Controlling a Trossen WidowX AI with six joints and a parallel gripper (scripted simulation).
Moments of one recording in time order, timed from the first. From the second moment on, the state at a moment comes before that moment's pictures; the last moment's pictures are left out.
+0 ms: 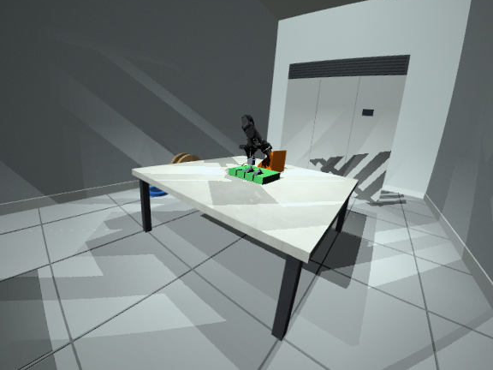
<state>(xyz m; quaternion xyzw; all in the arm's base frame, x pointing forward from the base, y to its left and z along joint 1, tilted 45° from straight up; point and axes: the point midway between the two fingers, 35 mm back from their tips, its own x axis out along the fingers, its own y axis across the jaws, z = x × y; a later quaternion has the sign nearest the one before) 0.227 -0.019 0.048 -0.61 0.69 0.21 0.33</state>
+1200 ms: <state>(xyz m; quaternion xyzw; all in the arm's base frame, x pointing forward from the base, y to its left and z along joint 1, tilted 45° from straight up) 0.227 -0.019 0.048 -0.69 0.43 0.58 -0.09</state>
